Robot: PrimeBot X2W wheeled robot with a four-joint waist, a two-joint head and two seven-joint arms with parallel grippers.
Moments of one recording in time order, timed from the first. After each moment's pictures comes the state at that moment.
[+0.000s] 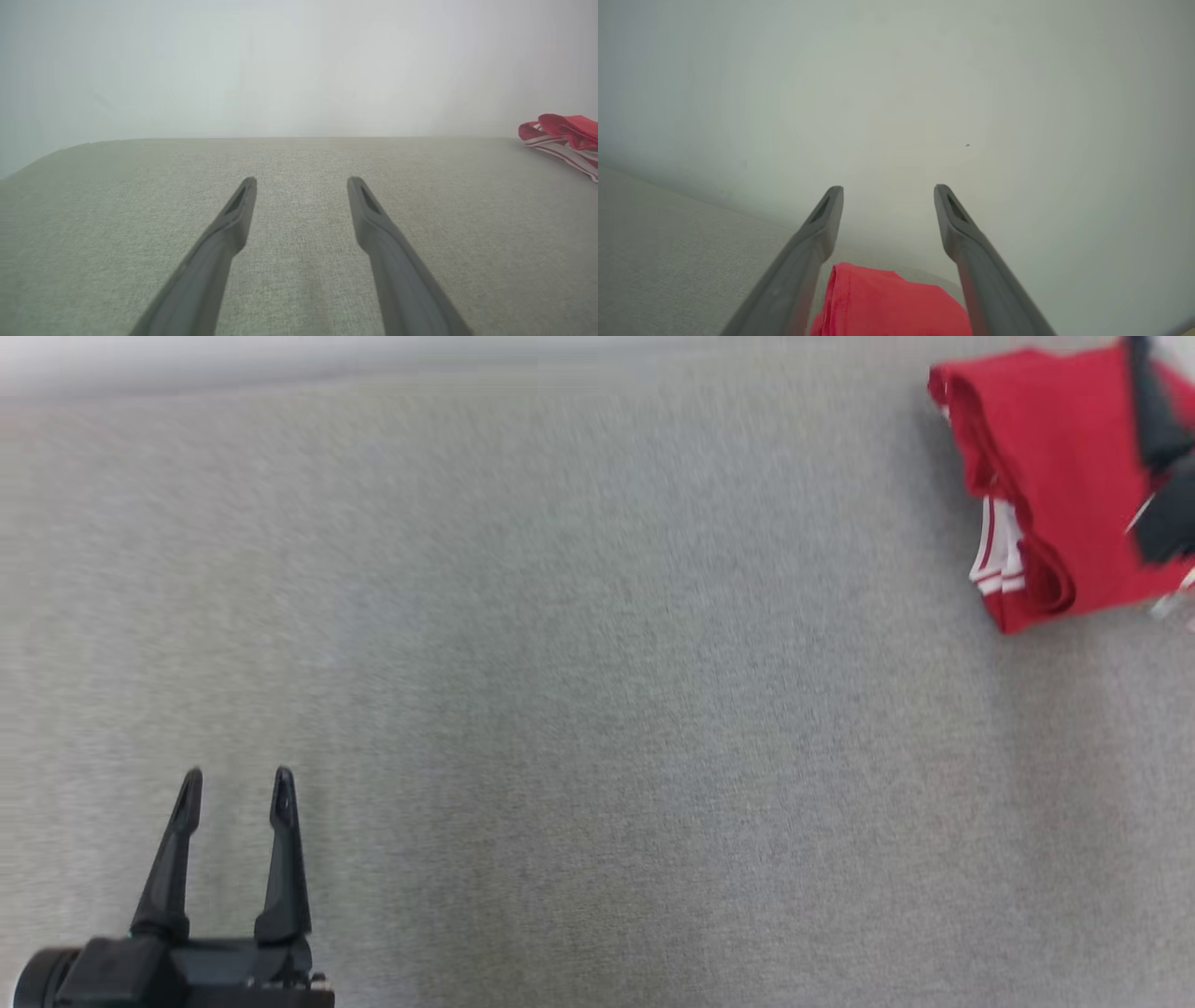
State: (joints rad) left arm -0.04 0.10 0.05 -0.05 -0.15 -0.13 -0.26; right arm -1.05 -0.61 0.49 0.73 0.40 0.13 -0.24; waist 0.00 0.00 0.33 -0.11
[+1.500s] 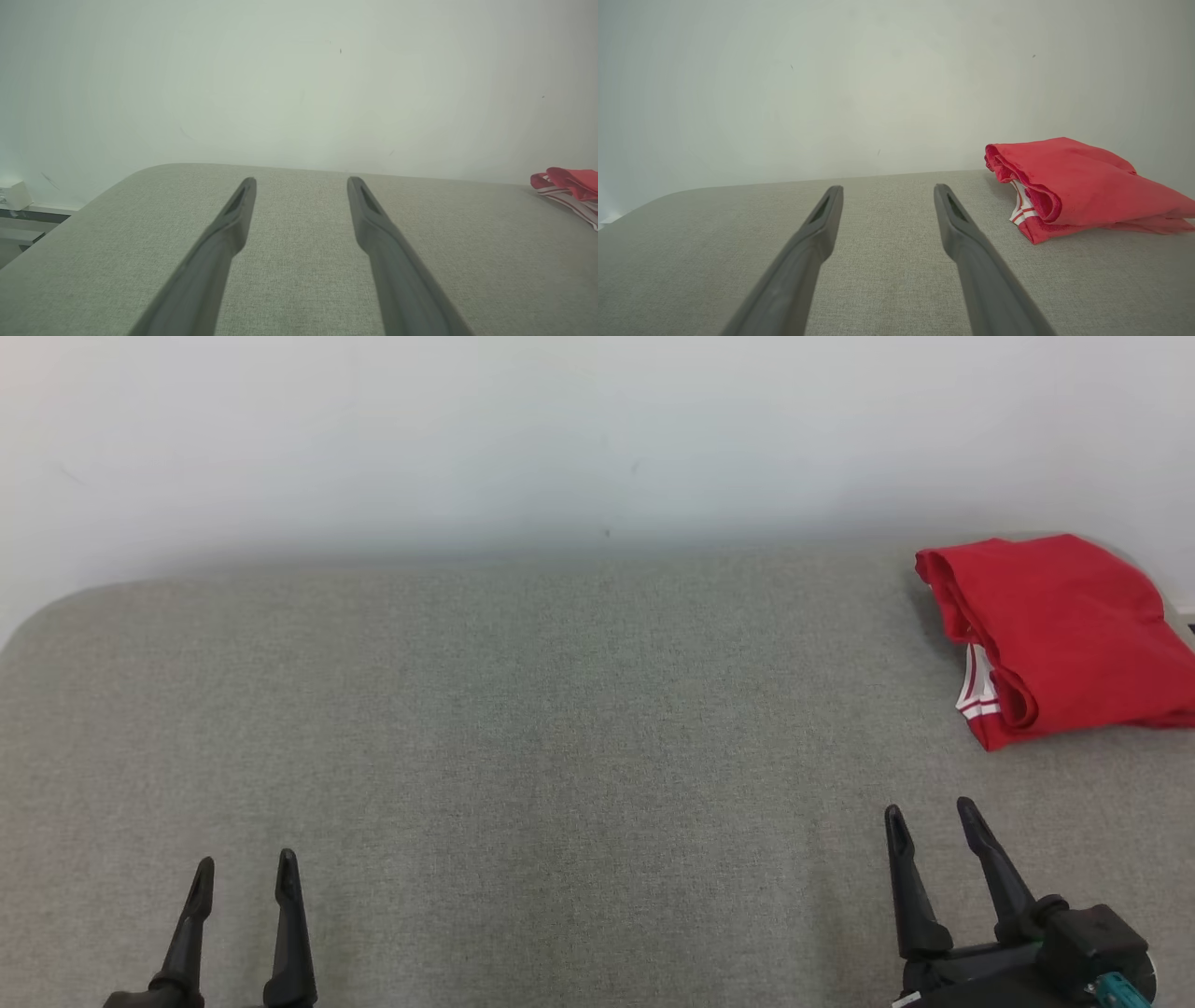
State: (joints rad) left arm 0.04 0.06 0.09 0.05 -0.17 -0.13 -0.26; right arm -0.01 -0.11 0.07 0.12 0.21 0.13 -0.26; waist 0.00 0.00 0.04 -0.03
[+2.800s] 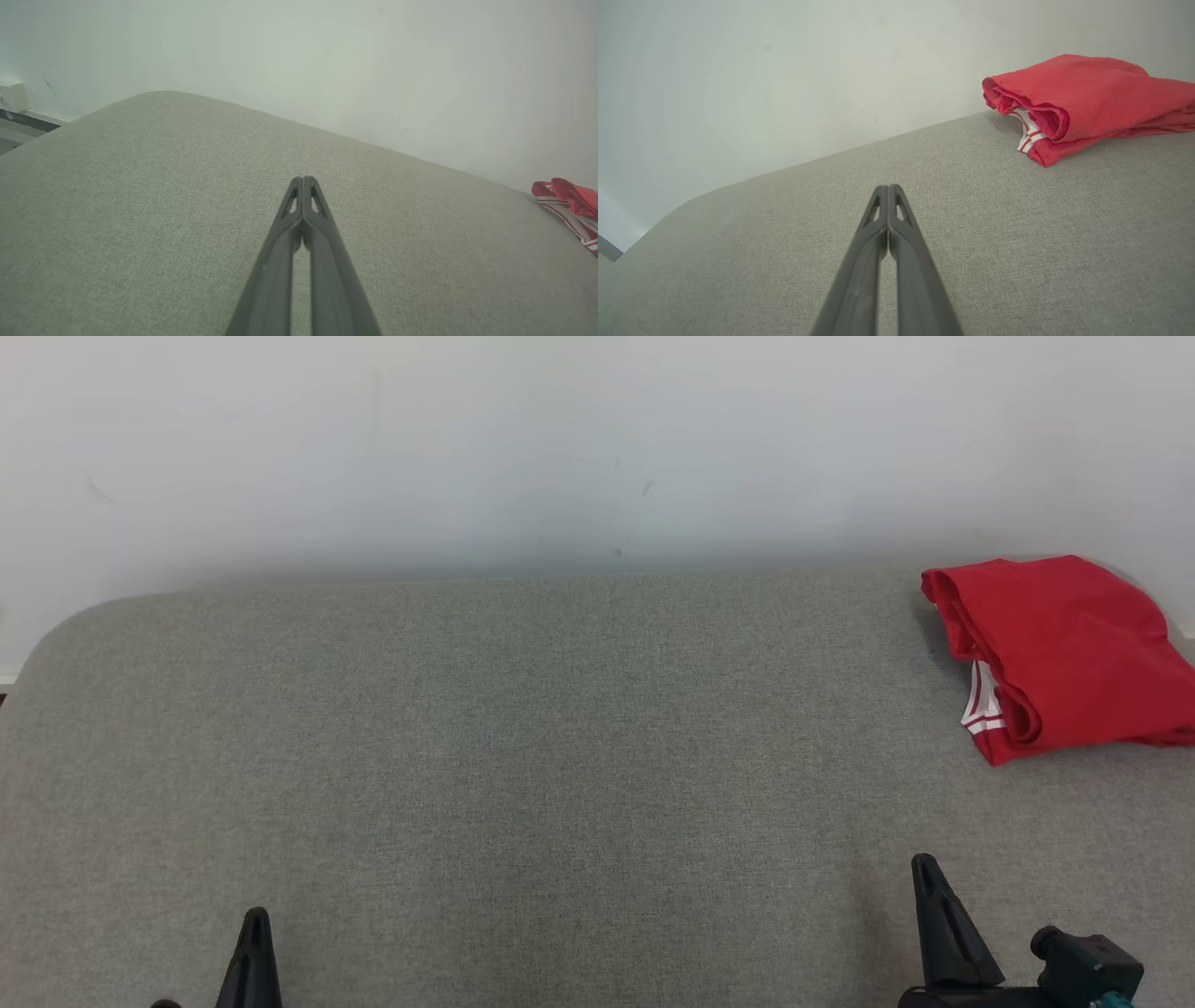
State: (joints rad) left arm 0.06 0.04 0.10 0.17 -0.33 -0.13 -0.22; right arm 0.02 -0.08 0.08 0.21 0.37 0.13 -0.22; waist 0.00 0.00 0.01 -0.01
